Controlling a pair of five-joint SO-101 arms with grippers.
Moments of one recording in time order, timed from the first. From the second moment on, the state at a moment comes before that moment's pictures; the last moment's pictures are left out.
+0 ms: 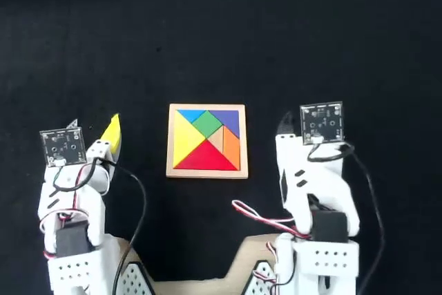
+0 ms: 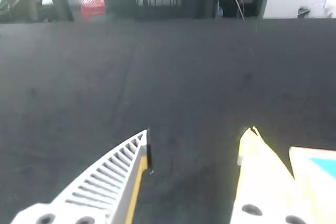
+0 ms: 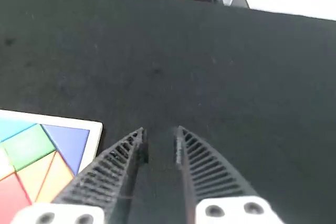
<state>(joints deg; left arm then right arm) -15.4 -103.5 94.5 35.0 -5.4 2.0 -84.4 79.4 39.9 10.1</state>
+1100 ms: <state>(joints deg) -9.4 -103.5 95.4 68.9 -3.7 1.3 -97.9 83.4 71.8 -11.3</state>
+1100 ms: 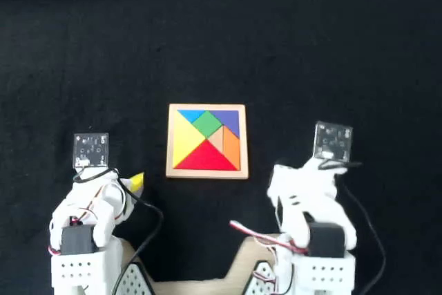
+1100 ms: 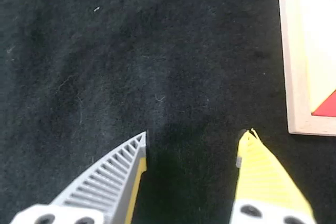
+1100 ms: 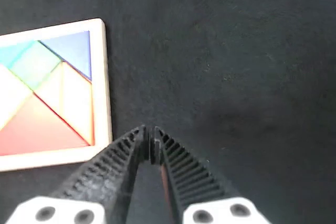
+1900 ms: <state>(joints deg) -9.4 -103.5 96.2 72.7 -3.7 2.0 -103.4 96.5 74.0 5.1</state>
